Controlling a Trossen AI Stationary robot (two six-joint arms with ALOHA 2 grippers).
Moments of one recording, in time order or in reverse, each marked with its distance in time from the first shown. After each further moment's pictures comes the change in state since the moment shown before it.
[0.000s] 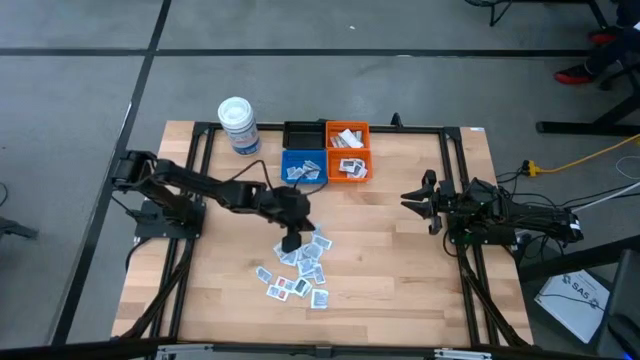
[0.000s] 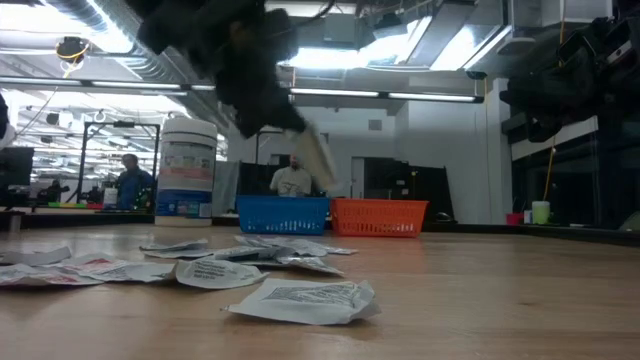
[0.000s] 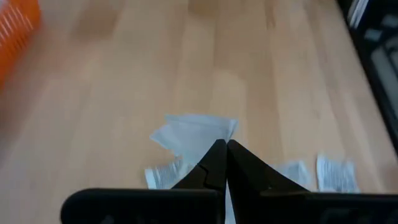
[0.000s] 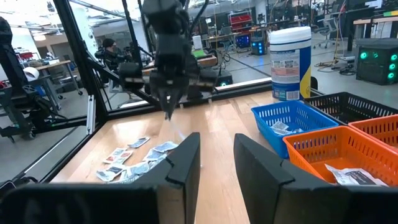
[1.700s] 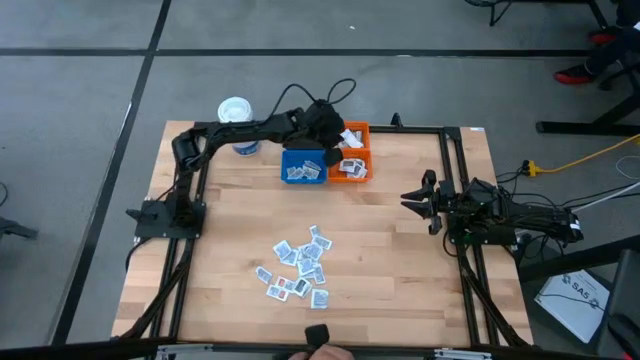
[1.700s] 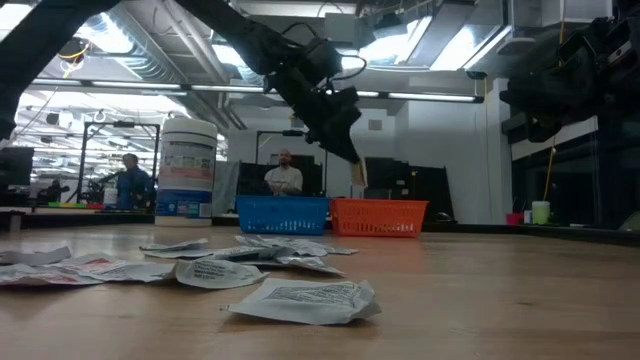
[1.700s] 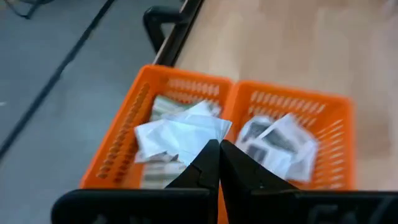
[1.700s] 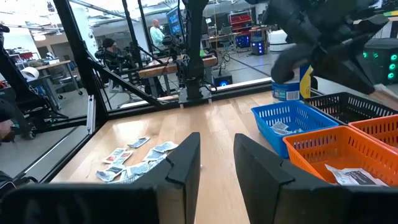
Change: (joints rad) left arm 0.534 0.486 0.707 -0.255 -0.052 0.468; right arm 0.000 0.000 0.000 0.000 0.000 0.000
